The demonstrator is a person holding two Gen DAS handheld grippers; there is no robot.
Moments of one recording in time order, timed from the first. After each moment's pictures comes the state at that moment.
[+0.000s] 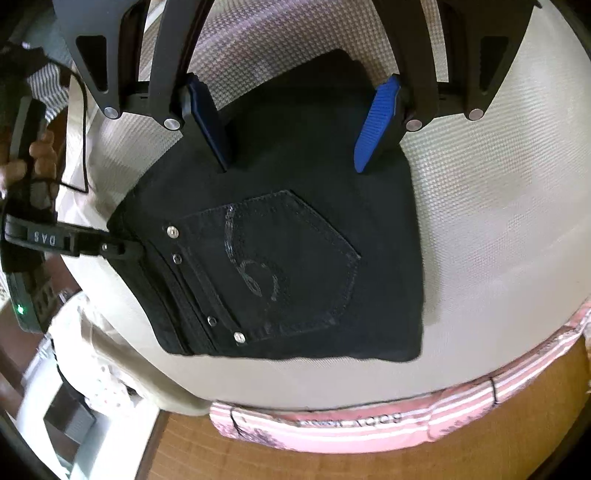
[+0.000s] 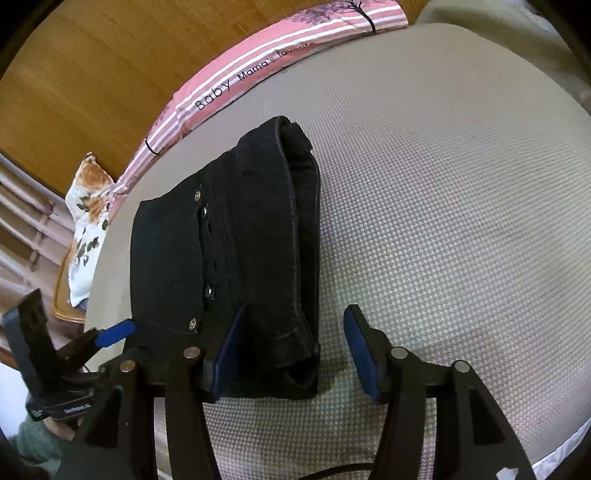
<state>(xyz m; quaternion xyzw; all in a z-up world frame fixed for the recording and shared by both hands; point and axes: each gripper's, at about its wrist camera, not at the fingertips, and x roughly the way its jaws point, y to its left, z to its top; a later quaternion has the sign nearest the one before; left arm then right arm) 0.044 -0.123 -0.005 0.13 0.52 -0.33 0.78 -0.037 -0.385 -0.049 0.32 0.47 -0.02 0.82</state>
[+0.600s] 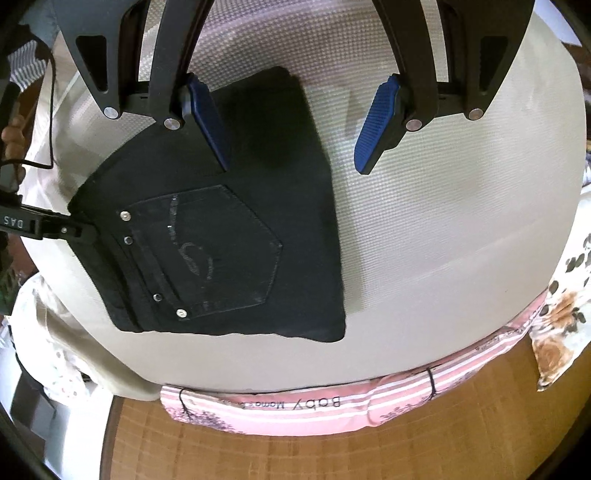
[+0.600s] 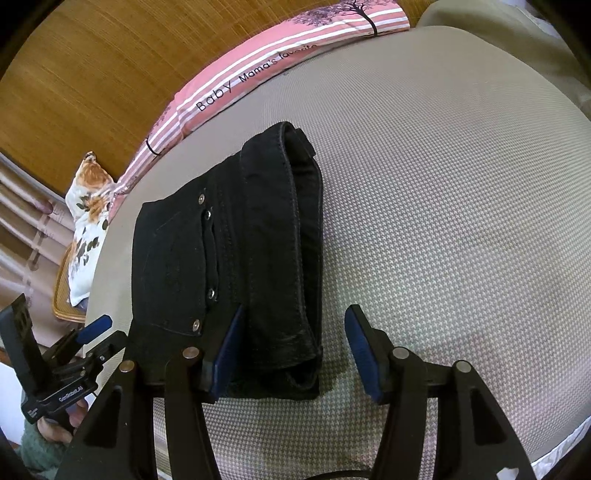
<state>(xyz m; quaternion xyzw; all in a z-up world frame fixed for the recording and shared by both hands) 0.044 -0.103 0.009 0.15 0.49 -0.24 0.82 -0.041 -0.389 -0.045 0.32 0.47 -0.01 0.82</state>
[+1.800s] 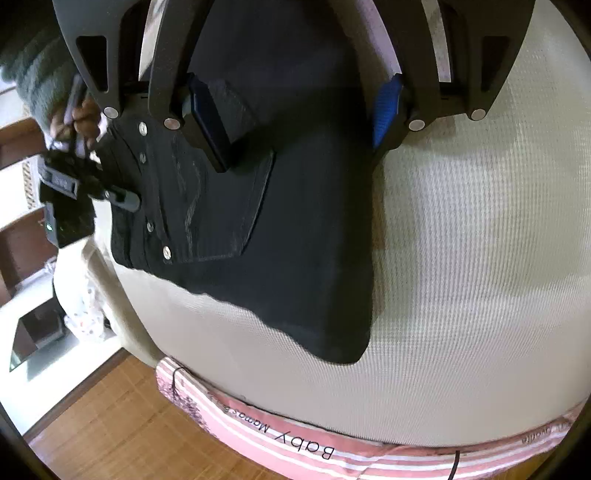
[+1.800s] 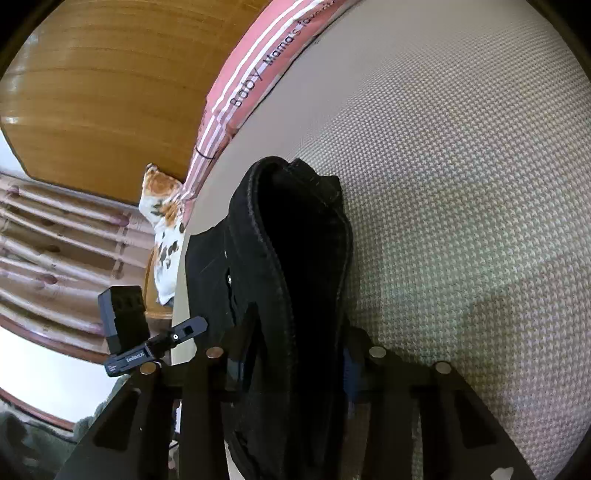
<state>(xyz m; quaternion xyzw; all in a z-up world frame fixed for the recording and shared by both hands) 0.145 -0.108 -0.039 -0.03 0.59 -0.32 0.74 0.029 -0.434 -0.090 0.45 0.45 0.16 0.75</state>
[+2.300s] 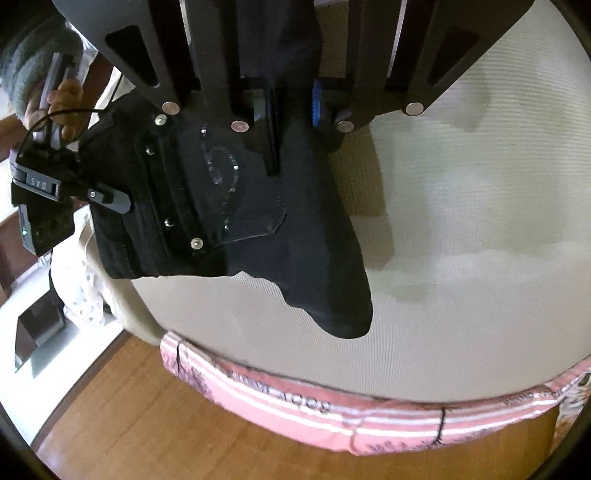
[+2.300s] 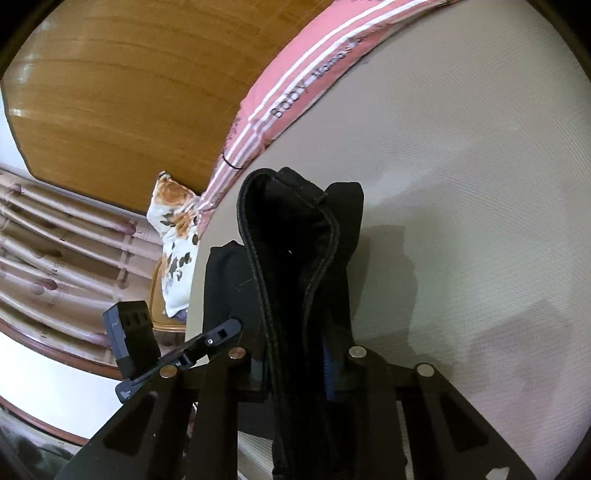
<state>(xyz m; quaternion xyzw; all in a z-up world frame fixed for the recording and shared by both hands) 0.144 -0.085 0.004 -0.03 0.55 -0.30 0.78 0.053 -0.387 -0.022 0.45 0.43 0.15 0.77</state>
